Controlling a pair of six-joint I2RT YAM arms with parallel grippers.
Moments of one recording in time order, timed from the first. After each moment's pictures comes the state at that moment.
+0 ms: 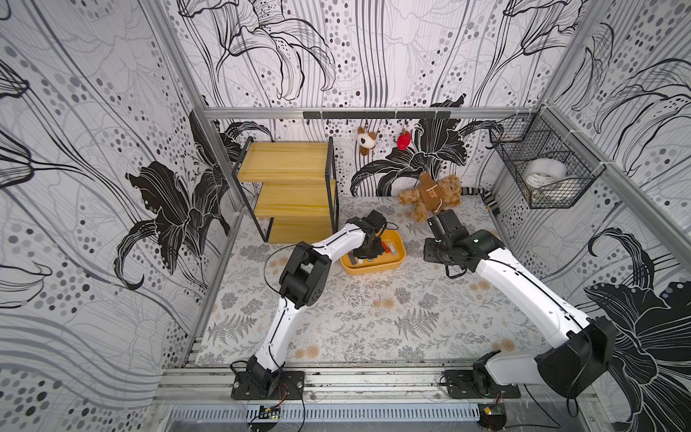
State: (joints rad) left arm -0.58 2.33 1.93 -0.84 -0.02 -0.64; right arm 0.50 1.37 1.31 -0.95 0.27 0.54
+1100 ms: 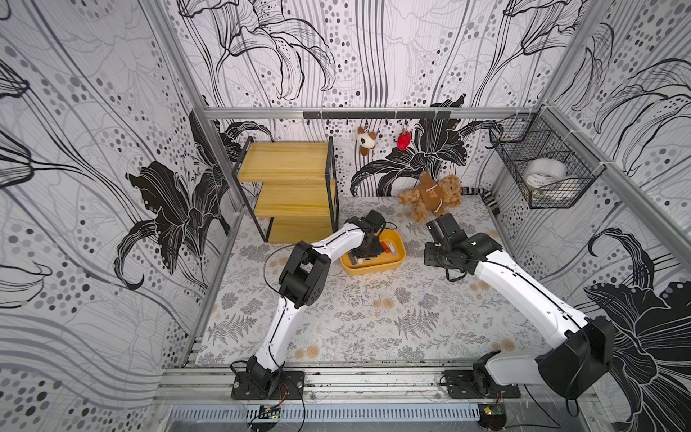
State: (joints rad) left arm -0.57 2.32 1.92 -0.83 -0.04 -0.64; right arm 0.50 1.36 1.26 -0.94 0.27 0.54
